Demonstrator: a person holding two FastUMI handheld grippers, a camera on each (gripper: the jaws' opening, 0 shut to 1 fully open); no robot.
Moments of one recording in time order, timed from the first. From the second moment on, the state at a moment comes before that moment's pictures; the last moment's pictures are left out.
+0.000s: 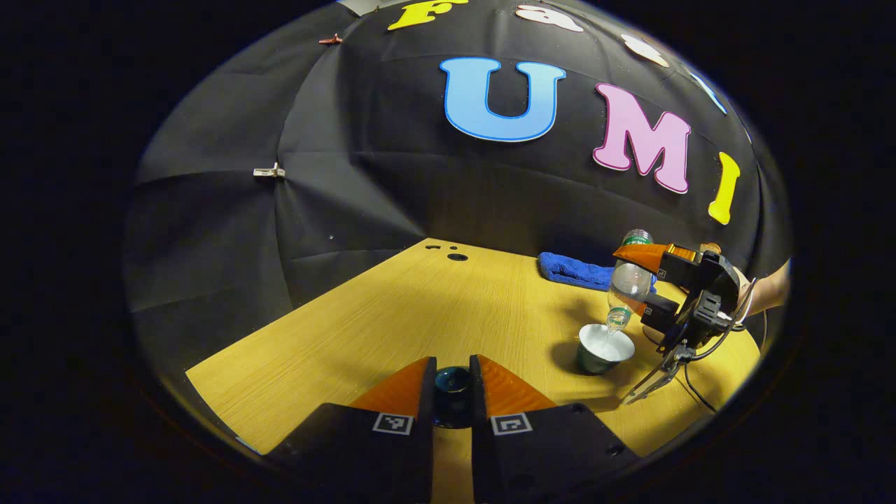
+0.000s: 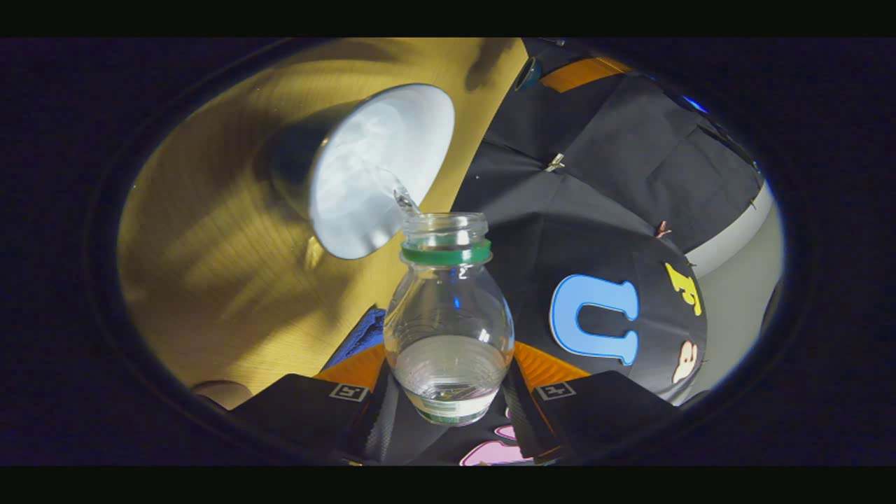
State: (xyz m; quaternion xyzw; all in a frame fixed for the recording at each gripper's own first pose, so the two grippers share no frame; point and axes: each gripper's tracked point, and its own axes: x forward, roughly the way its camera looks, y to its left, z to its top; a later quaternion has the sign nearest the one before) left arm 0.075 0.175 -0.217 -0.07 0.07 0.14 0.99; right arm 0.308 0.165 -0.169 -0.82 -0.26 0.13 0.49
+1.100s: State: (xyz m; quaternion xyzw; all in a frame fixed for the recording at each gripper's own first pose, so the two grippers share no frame) left arm 0.064 0.164 -0.206 -0.05 0.06 0.14 0.99; right arm 0.300 0.173 -0.167 -0.82 -0.27 0.14 0.48
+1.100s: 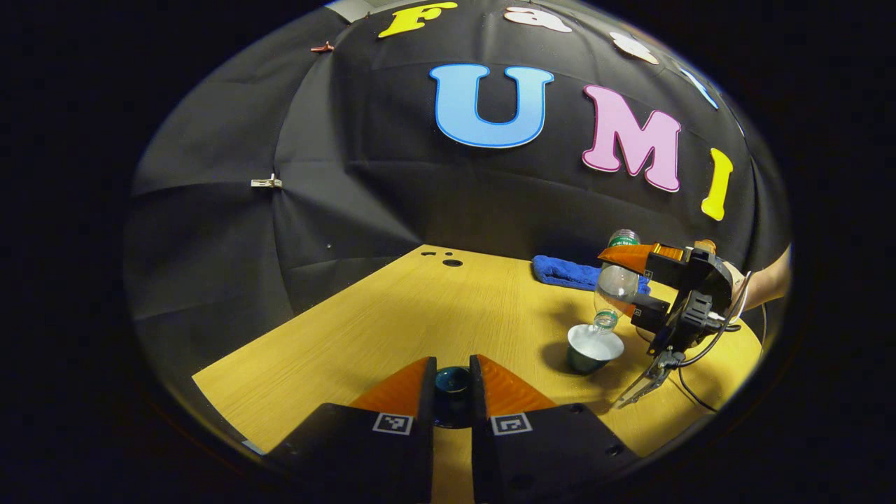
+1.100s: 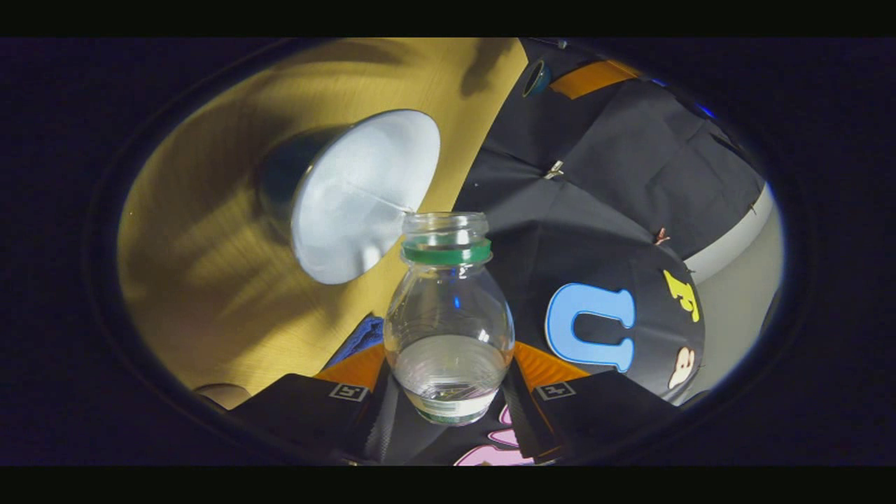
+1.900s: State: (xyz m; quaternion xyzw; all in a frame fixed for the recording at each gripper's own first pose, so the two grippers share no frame) left arm 0.079 0.122 -0.177 -0.02 0.05 0.12 0.99; right arm 0.300 0.071 -0.183 -0.62 -0.02 0.14 0.77
